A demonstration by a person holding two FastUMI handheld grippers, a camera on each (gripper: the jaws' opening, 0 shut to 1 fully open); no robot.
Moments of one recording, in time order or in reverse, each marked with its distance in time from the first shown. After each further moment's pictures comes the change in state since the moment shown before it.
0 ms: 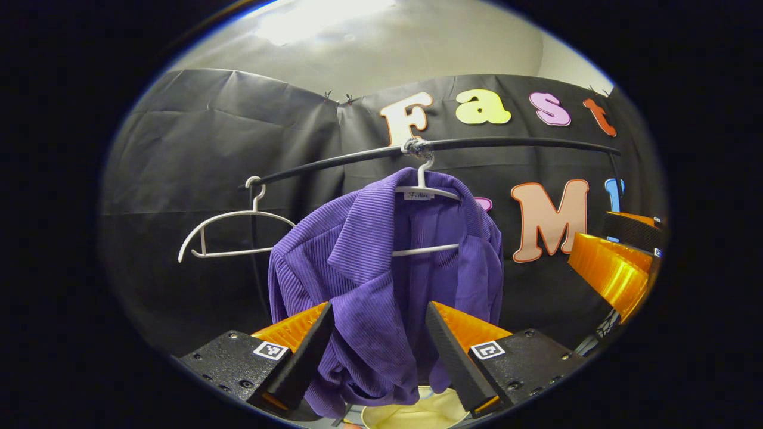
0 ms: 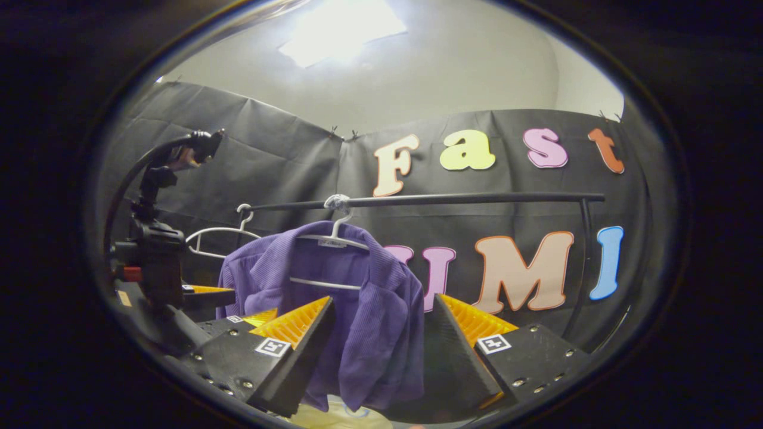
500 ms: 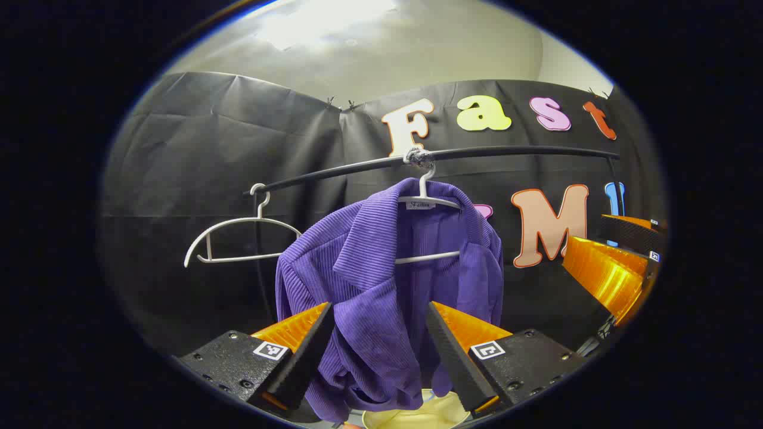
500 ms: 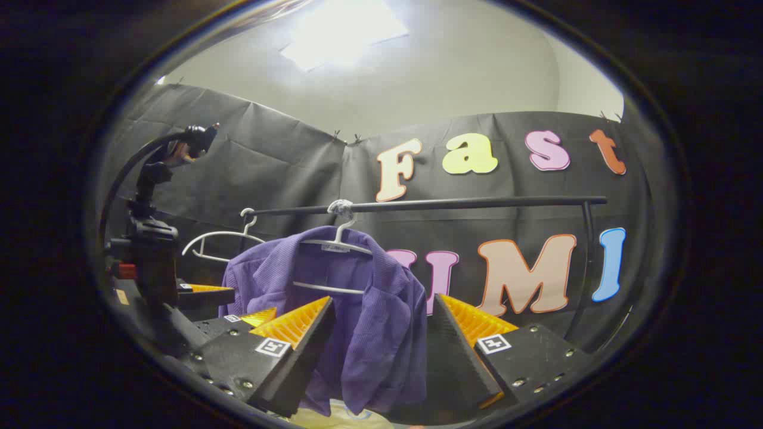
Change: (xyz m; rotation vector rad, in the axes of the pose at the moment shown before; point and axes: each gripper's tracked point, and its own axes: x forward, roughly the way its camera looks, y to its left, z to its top) left arm -0.006 -0.001 0.010 -0.001 -0.037 0.002; right arm -0.008 0.005 0.009 0.002 -0.020 0.019
